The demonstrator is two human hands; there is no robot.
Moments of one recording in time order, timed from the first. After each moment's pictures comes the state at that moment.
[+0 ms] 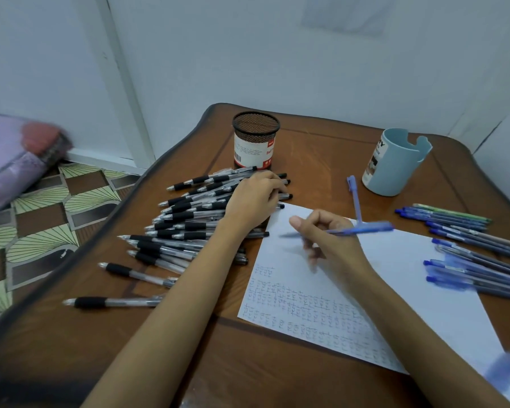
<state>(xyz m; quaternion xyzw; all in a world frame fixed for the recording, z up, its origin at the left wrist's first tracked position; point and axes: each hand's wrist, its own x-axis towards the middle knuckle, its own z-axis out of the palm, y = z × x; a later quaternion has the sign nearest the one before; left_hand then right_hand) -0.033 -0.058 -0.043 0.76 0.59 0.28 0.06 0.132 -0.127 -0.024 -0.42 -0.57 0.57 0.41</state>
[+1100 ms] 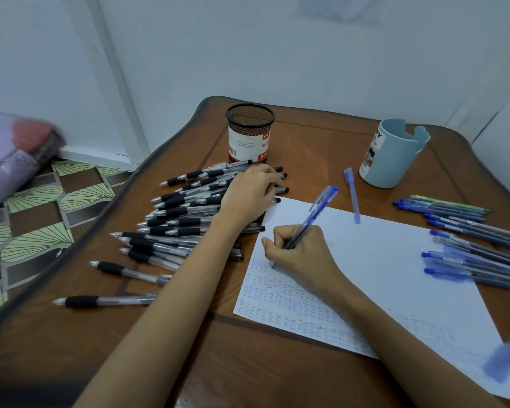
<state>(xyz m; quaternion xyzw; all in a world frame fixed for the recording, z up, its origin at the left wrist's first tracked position) -0.033 -0.055 -0.046 0.76 0.58 0.28 0.04 0.109 -0.134 -0.056 -0.38 -0.72 0.44 0.38</state>
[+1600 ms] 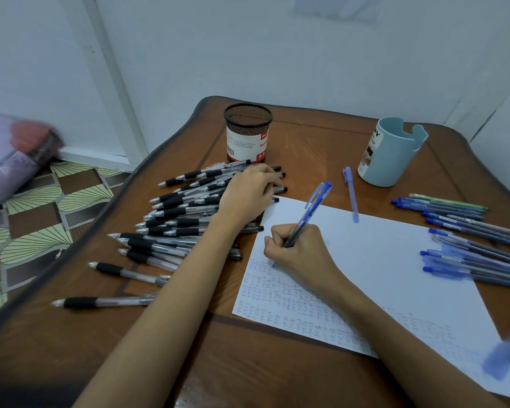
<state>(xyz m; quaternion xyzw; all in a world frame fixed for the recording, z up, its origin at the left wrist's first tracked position) -0.033 -0.055 -0.046 0.77 0.58 0.27 0.04 0.110 -0.131 -0.057 -0.38 -0.72 0.43 0.39</state>
